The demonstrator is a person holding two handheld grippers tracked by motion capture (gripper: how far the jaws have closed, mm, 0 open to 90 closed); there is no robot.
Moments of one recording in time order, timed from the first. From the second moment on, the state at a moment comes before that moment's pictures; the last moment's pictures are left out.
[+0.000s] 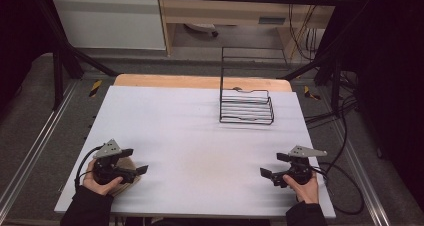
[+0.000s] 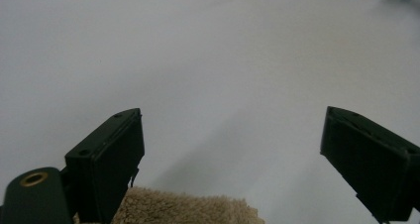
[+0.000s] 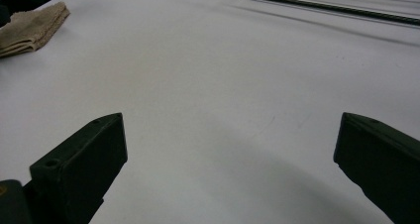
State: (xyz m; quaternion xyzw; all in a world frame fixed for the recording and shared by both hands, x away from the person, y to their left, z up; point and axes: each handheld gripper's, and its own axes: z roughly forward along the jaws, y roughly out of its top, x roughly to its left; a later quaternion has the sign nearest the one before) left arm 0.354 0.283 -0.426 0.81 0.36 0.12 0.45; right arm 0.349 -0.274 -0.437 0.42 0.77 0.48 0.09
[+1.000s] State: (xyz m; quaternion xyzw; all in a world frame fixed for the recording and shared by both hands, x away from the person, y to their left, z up) left arm 0.359 0.301 -0.414 0.81 0.38 0.13 0.44; right arm 0.348 -0.272 -0.439 0.42 0.77 0.47 0.09
